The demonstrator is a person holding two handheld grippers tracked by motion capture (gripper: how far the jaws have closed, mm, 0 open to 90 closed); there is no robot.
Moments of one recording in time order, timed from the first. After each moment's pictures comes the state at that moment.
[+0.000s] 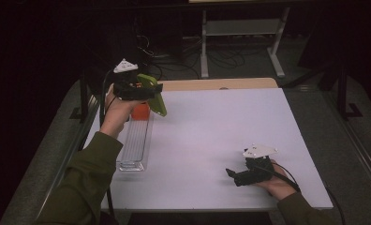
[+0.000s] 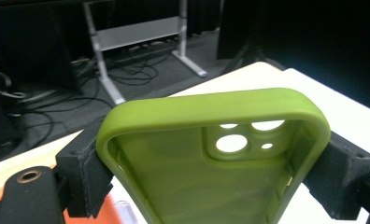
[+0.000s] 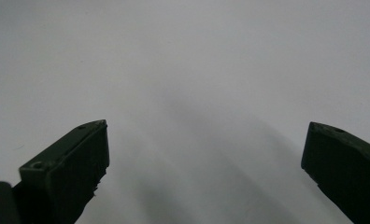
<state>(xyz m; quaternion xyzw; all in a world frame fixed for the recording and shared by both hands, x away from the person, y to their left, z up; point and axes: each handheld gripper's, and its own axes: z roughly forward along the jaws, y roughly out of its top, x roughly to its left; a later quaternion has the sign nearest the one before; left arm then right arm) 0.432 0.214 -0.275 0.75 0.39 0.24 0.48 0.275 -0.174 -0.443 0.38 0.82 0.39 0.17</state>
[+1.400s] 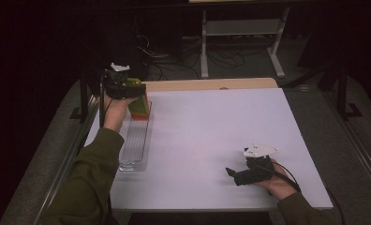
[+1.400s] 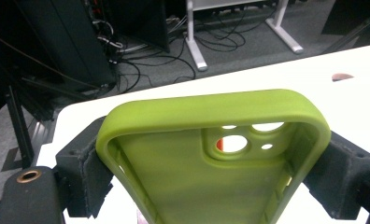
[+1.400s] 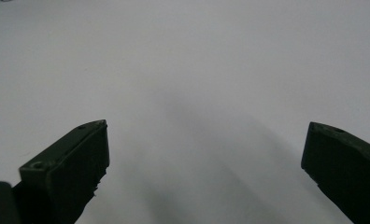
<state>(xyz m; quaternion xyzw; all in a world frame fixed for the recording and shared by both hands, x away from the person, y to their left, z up) 0.463 0.241 -0.309 0.71 0.53 0.31 0.35 0.275 -0.174 -0.439 0.38 0.82 0.40 0.17</state>
